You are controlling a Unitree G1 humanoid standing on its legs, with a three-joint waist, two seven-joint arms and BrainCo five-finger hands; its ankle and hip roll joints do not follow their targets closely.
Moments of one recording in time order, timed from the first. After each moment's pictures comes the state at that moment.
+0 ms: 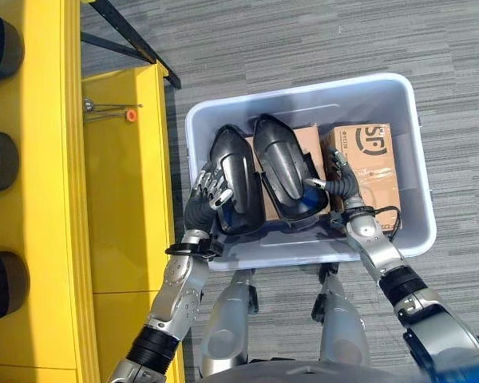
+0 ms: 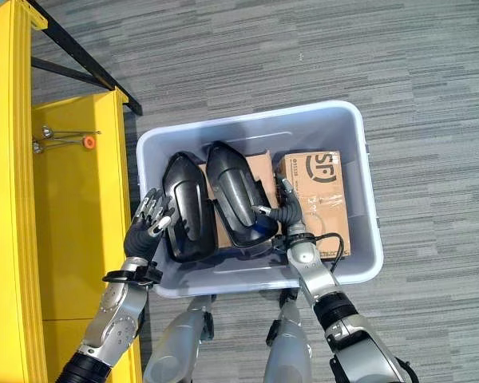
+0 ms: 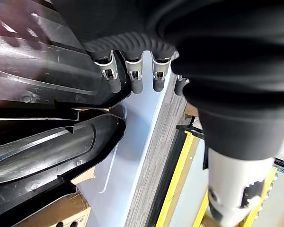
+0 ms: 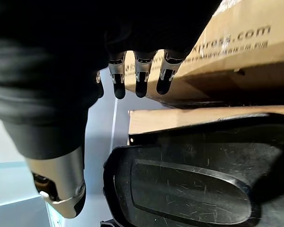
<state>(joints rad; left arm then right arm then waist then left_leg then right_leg) -0.03 0.27 -0.28 0.02 -0.71 -0.29 0.09 -0.50 -0.32 0.33 0.55 0.17 -0.19 -0.28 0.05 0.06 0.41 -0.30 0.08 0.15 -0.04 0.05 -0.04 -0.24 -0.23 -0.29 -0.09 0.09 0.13</state>
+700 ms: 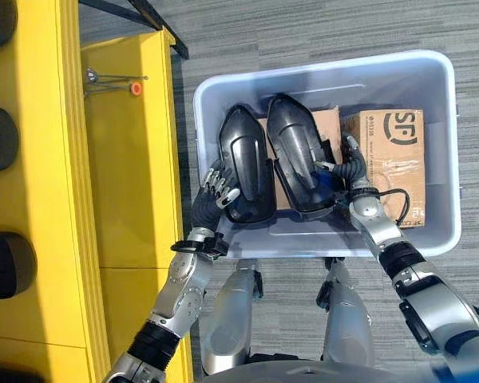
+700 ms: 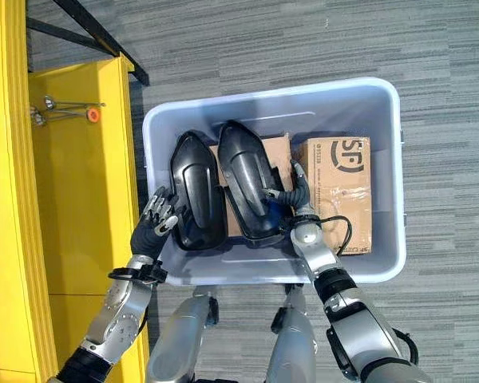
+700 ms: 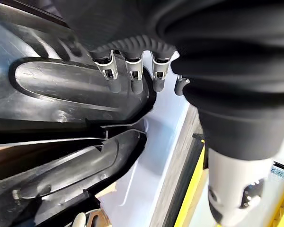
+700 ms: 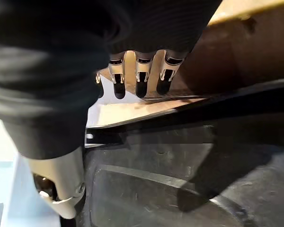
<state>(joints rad) -0.06 0.29 -0.32 0.02 -0.73 -0.29 0.09 -0.64 -0.34 0.32 0.73 0.17 -0.18 -0.36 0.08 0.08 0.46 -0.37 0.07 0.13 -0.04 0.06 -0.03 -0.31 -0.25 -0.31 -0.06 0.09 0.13</state>
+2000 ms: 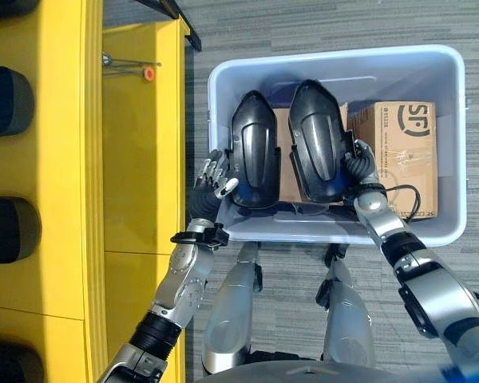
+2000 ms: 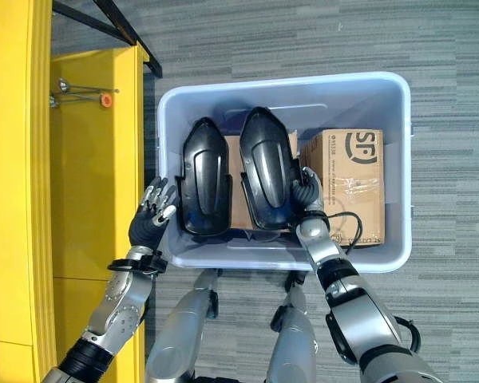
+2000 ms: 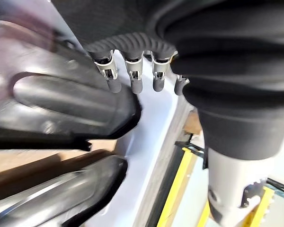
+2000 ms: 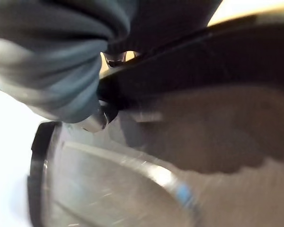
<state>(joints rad) -0.09 0.30 -0.29 0.02 -0.74 -0.30 0.14 -0.67 -0.36 0.31 0.86 0.10 -0.14 -0.41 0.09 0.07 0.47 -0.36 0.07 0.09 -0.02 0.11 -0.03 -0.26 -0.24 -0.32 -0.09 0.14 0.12</state>
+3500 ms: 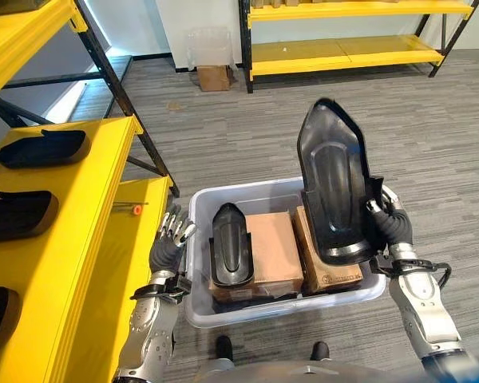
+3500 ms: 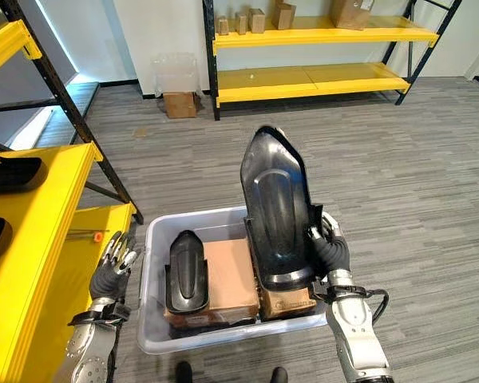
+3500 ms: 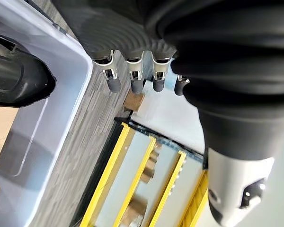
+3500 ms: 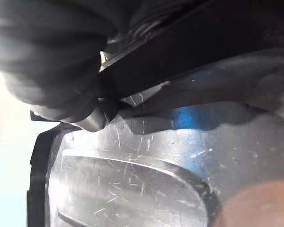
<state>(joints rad) 0.26 0.23 -0.06 0.02 -0.72 -0.25 0.01 0.07 -0.35 0.04 -0.05 0.29 -0.23 -0.12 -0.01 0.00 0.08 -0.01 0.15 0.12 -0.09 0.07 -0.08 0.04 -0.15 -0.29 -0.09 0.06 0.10</state>
